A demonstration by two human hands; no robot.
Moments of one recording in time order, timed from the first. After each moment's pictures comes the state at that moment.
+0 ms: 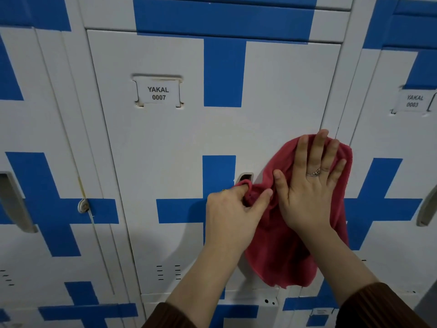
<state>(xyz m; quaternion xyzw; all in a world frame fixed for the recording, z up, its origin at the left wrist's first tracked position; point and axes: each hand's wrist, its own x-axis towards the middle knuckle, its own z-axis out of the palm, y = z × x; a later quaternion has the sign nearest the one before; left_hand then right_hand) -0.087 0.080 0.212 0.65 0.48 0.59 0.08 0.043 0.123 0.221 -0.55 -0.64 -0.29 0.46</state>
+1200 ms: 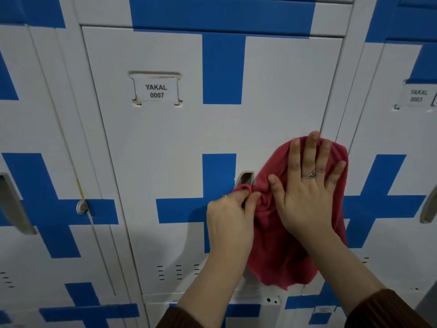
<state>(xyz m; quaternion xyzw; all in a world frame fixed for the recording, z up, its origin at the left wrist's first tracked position) -0.084 0.083 0.198 0.60 0.50 0.62 0.04 0.042 0.119 0.214 -0.55 -0.66 -0.29 0.41</state>
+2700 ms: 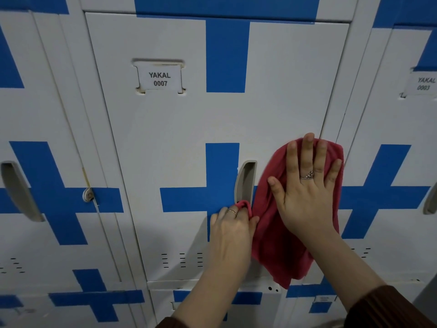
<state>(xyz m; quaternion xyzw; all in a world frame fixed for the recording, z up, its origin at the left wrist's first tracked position) -0.085 0.088 0.144 0.67 0.56 0.45 -0.20 0.047 0.118 0.195 -0.54 -0.68 -0.31 0.38</state>
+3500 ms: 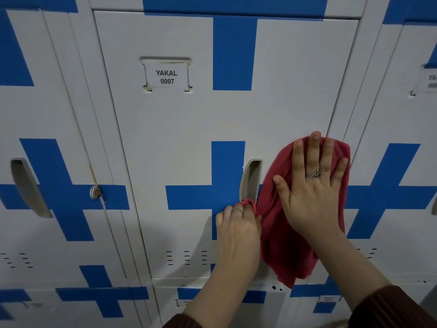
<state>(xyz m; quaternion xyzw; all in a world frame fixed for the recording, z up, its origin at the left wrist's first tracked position) -0.080 0.088 0.135 0.64 0.57 0.45 -0.23 0.046 0.118 0.195 -0.54 -0.68 -0.31 0.39</state>
